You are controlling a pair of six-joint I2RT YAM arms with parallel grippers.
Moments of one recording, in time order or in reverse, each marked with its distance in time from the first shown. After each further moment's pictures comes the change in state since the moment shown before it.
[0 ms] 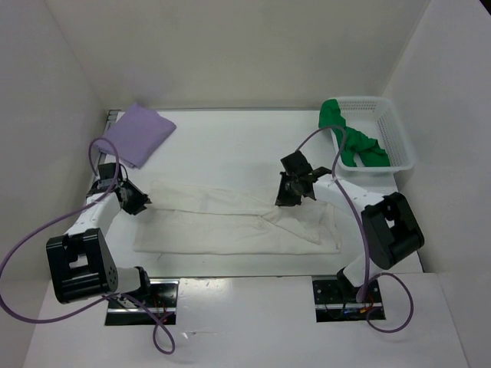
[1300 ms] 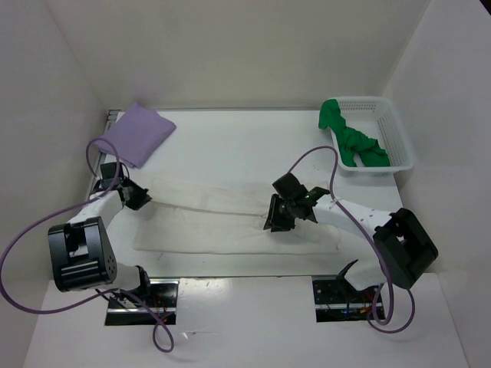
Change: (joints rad) left arm 0.001 0.087 -0.027 0.162 0.008 -0.129; right arm 0.184 -0.166 -0.172 -0.005 -0.098 0.172
